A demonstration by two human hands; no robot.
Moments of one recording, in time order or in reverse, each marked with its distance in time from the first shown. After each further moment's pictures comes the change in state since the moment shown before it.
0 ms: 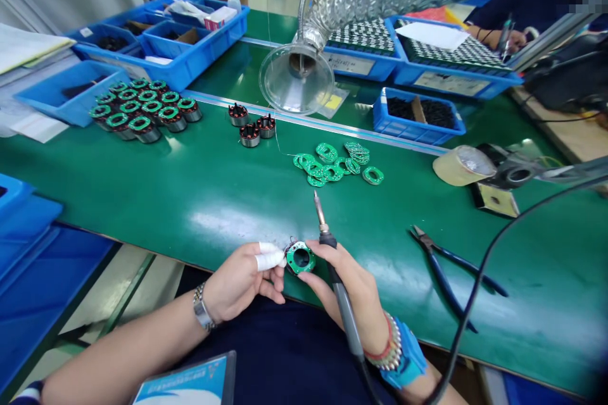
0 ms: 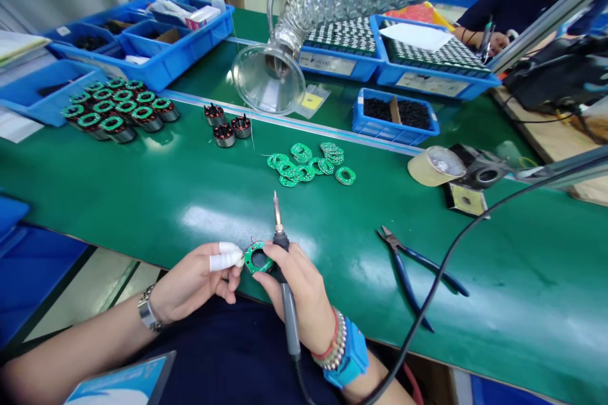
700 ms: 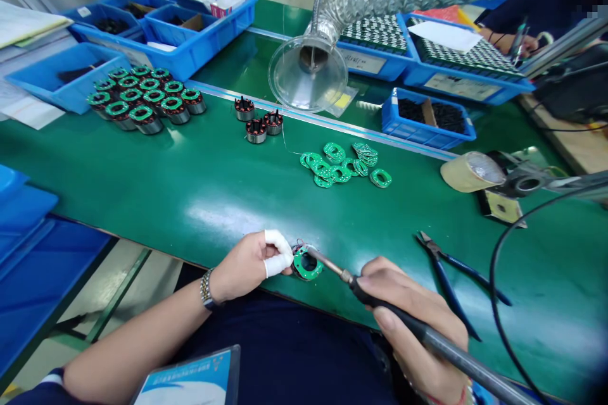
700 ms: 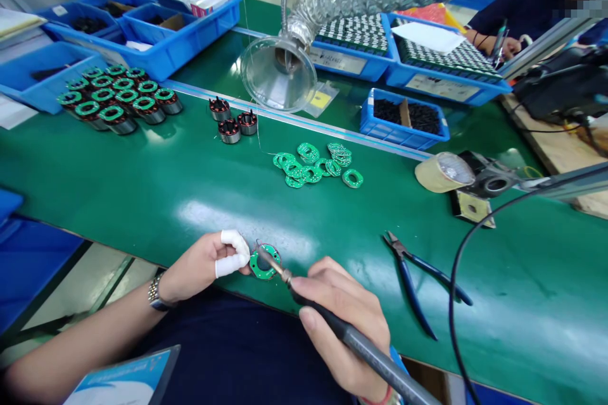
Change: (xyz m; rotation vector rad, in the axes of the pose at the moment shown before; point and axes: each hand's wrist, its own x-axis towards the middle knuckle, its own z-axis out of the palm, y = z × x) left_hand 0.011 0.013 -0.015 0.494 -0.061 0.254; right_hand 0.006 -0.016 -0.050 0.340 -0.013 -0.031
